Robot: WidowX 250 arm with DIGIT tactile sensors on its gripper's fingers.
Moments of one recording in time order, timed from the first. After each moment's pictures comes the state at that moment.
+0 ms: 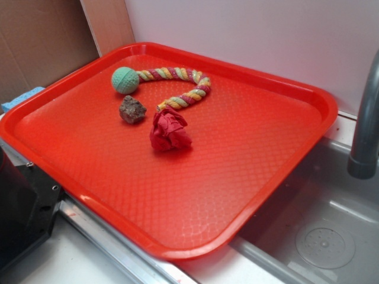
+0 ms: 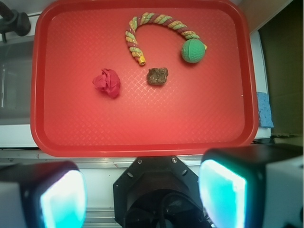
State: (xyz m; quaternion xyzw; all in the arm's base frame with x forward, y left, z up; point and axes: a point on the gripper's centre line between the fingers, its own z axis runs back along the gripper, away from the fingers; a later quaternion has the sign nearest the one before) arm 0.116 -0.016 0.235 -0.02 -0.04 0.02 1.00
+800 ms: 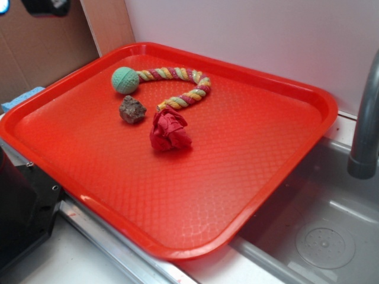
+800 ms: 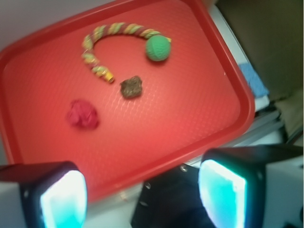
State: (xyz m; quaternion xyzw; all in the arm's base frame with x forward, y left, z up) arm 0.136 -0.001 0.197 0.00 -0.08 0.25 0.96
